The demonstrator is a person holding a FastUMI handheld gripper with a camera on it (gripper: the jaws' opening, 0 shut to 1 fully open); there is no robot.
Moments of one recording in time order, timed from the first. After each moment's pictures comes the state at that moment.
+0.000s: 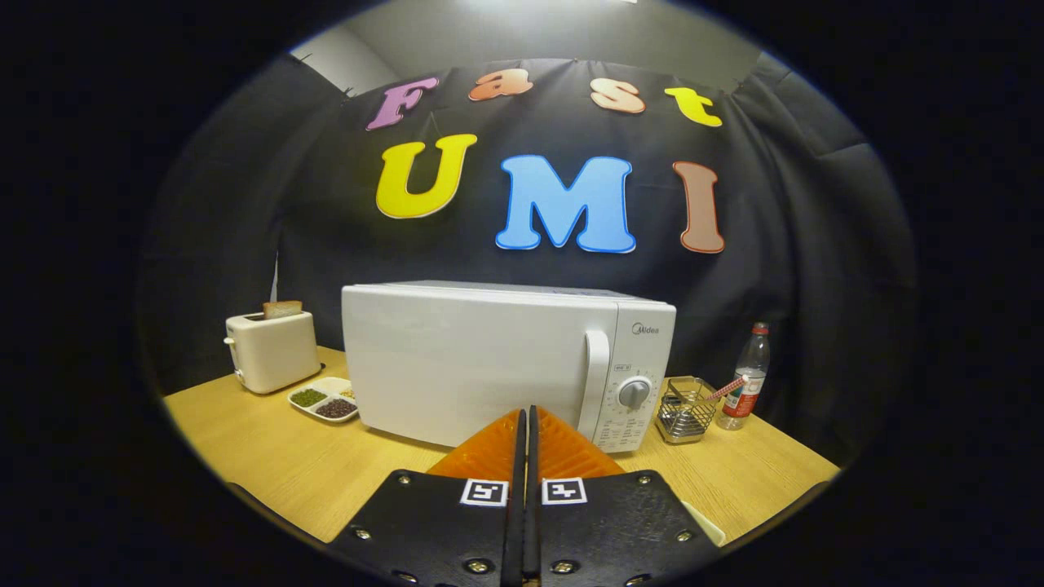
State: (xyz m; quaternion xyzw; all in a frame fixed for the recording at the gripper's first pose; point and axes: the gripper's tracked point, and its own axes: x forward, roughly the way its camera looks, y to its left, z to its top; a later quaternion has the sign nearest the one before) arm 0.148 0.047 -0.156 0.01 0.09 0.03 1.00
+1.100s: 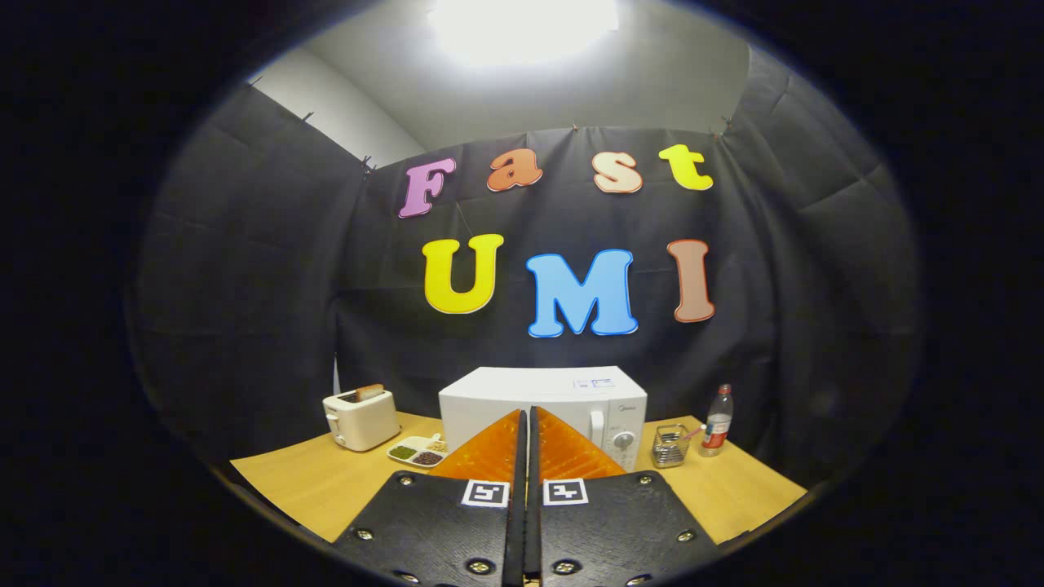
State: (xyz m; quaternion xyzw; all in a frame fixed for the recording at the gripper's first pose) arm -0.005 0.037 0.023 0.03 0.00 0.04 1.00
